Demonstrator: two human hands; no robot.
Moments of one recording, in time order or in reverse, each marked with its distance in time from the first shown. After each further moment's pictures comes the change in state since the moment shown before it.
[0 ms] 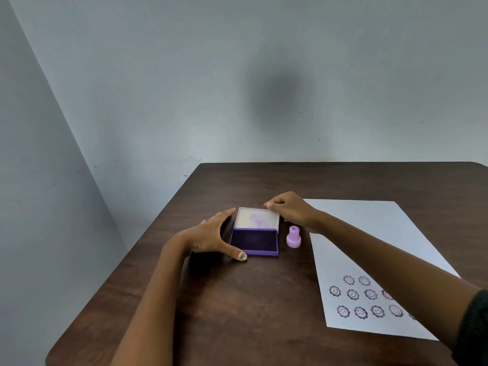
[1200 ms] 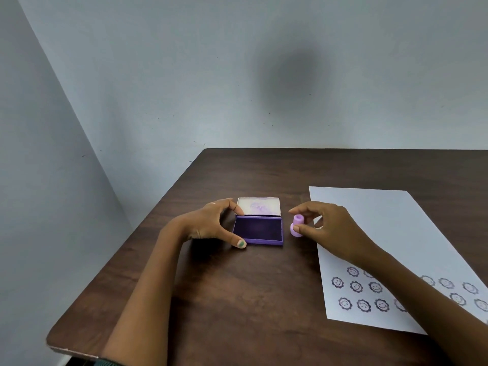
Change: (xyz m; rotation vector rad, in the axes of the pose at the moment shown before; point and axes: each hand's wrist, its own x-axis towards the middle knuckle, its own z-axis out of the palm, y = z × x) left_hand 0.000 -0.003 -0.002 -0.072 0.012 0.076; right_hand -0.086 0.018 -0.014 -0.159 0.211 -0.257
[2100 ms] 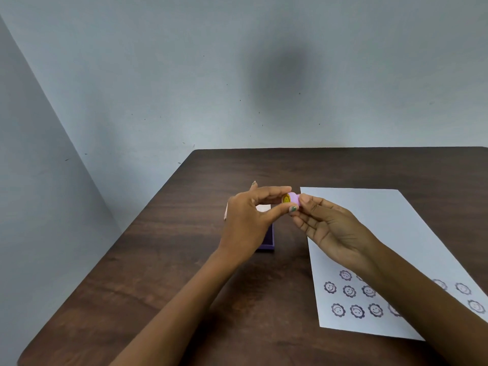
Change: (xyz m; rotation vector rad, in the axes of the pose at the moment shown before) left_hand 0.006 0.089 0.076 -0.245 0.682 0.520; right_hand 0.003 -0.009 -0.009 1.391 0.094 0.597
